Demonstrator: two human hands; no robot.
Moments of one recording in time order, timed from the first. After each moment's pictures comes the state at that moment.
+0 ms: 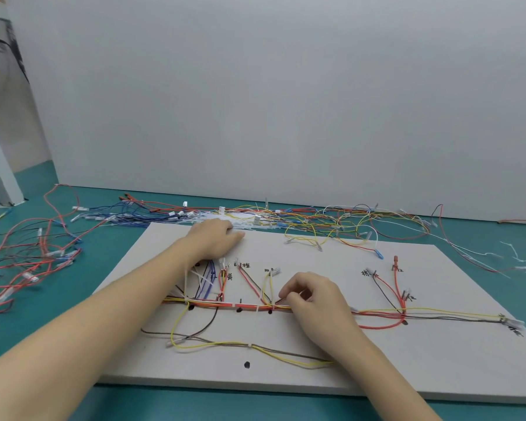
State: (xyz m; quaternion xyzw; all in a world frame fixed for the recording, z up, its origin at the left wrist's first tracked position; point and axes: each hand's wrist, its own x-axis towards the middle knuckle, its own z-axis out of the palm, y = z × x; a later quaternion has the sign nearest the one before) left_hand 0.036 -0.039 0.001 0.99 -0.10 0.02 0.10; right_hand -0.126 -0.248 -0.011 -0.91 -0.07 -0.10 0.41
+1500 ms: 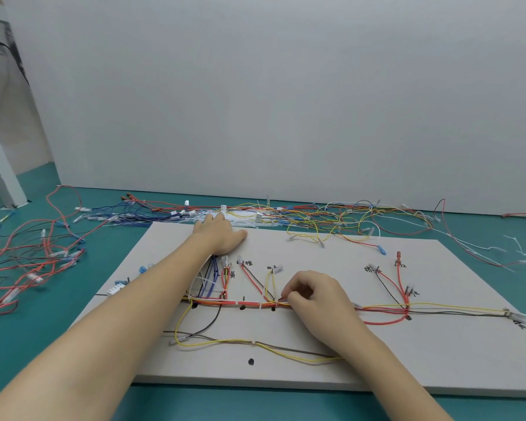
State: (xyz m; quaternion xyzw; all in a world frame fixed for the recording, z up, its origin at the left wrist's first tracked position) left_hand 0.055 -0.050 -0.008 1.00 -0.04 -0.01 0.03; right_hand -0.128 -0.248 -0.006 -0.92 -0.06 -0.07 0.39
